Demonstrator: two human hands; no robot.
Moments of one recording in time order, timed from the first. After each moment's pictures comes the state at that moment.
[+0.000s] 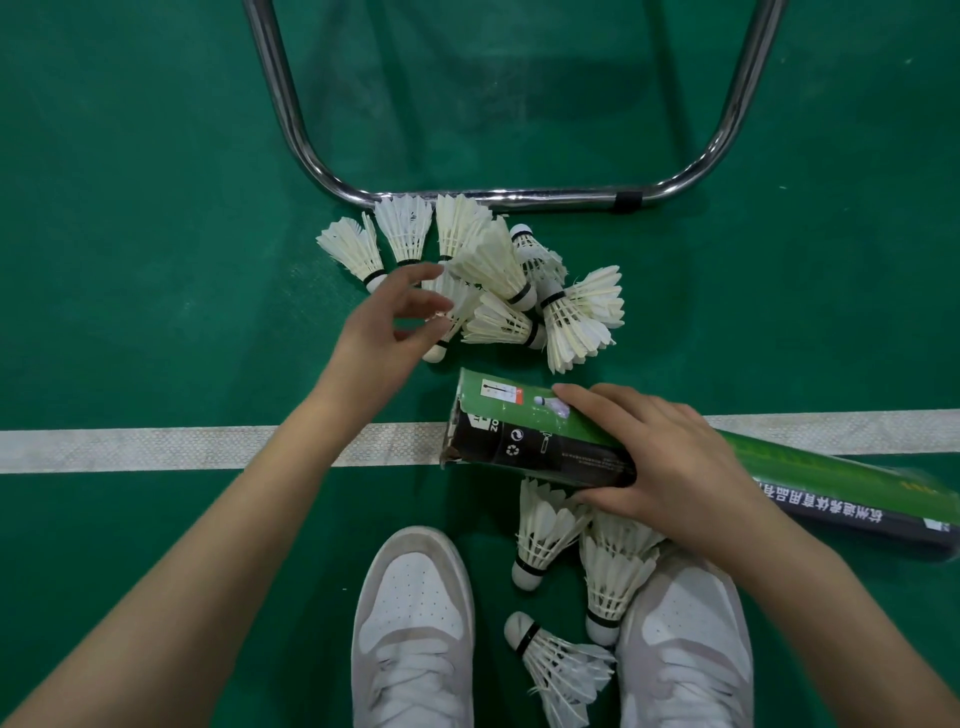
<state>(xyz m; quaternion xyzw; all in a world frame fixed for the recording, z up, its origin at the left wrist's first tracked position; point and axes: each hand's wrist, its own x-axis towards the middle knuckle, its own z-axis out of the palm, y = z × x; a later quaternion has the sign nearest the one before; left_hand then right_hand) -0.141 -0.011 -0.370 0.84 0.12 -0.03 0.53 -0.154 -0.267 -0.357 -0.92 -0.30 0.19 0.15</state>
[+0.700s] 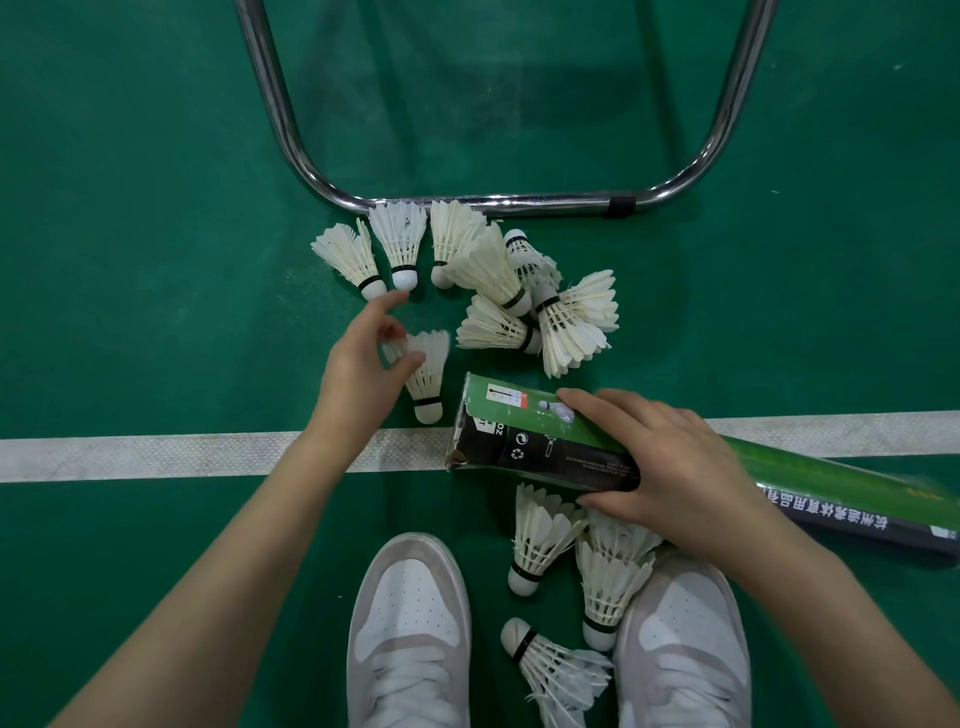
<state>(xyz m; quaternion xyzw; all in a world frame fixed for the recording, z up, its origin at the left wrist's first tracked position) -0.151 -0.004 -0.401 0.87 0.18 0.01 0.45 -0.154 -0.273 -0.358 -0.93 -0.29 0.20 0.13</state>
